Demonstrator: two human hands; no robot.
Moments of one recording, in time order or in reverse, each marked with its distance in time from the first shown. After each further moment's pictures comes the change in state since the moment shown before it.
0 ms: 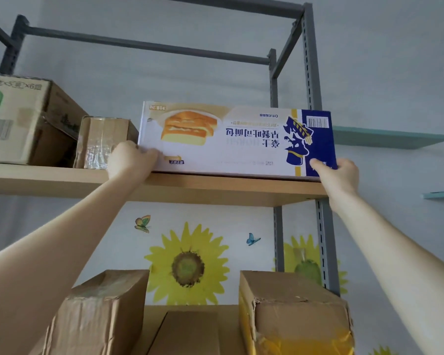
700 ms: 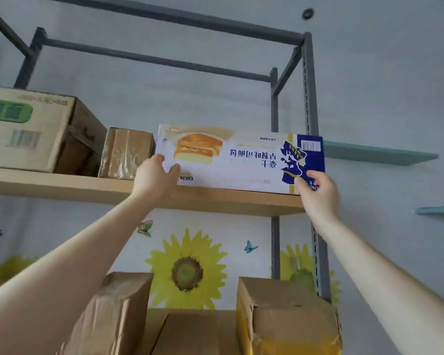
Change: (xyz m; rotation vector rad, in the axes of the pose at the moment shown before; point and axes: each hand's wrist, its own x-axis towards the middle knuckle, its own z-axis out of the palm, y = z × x) left_hand -0.033 0.017 -0.017 -0.030 -0.152 0.112; right_hand -0.049 -0.028 0.001 -0.113 -0.077 -0.203
